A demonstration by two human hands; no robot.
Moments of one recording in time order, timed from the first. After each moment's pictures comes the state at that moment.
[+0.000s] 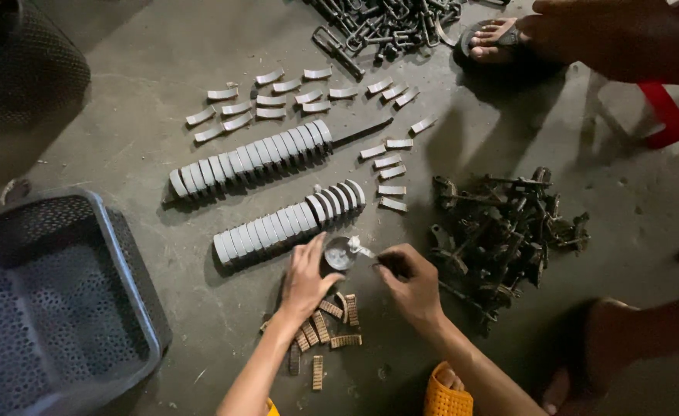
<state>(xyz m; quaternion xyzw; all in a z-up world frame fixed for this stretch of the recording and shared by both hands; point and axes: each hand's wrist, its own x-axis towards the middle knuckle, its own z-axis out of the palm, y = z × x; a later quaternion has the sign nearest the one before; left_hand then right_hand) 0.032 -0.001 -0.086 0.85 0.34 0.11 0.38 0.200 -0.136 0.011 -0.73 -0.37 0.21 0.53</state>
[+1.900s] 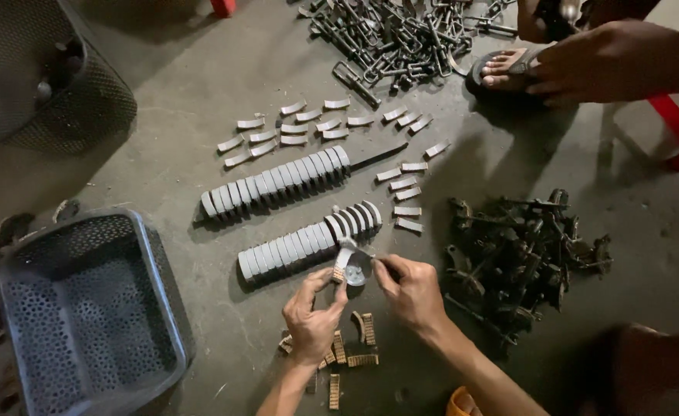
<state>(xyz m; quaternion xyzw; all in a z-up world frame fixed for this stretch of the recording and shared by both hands) 0.020 -0.022 -0.008 0.76 0.37 0.43 0.31 0.191 -0.088 0.067 -0.77 -0.46 0.19 0.41</state>
